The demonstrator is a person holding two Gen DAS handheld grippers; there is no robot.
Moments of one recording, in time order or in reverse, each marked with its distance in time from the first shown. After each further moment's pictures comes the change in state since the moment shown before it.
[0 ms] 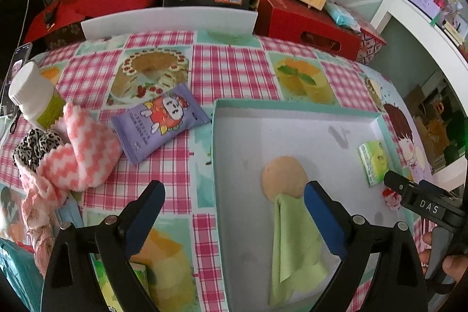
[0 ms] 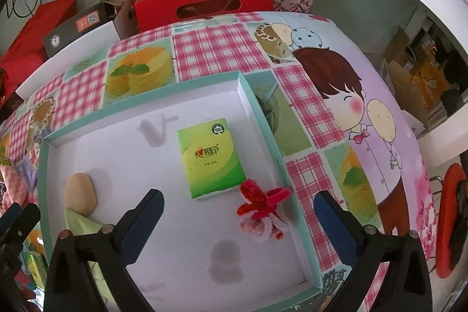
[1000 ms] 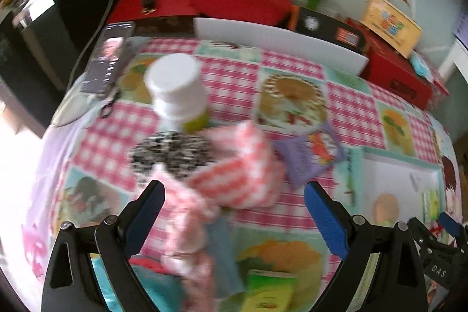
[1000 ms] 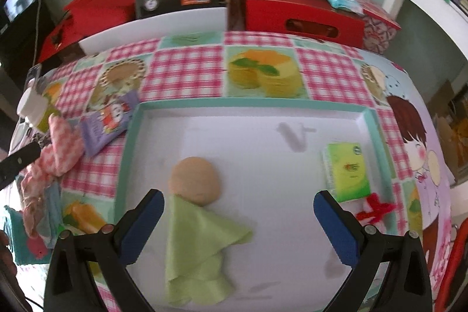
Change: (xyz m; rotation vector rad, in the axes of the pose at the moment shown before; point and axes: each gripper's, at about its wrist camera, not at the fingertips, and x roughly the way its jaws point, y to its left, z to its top) left arm -0.051 0.142 0.015 -0.214 -0.039 0.279; right arm -0.030 0.129 -0.016 -0.259 -0.047 0.158
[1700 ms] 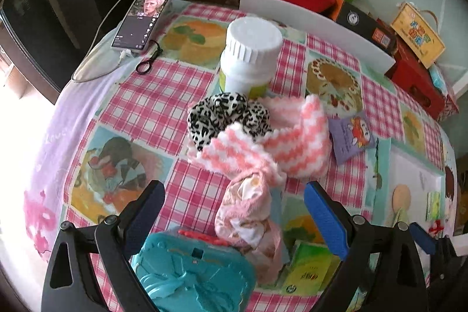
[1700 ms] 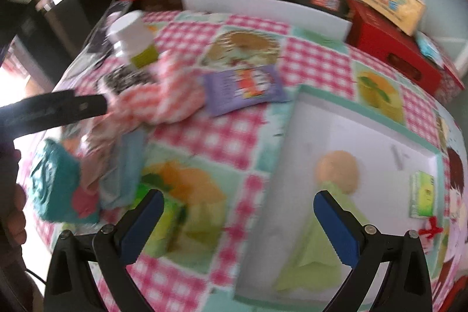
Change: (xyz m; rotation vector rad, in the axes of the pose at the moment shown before) left arm 0.000 0.051 -0.017 -0.104 0.128 0.000; right arm -0.017 0.129 -0.036 -0.313 0.029 0.190
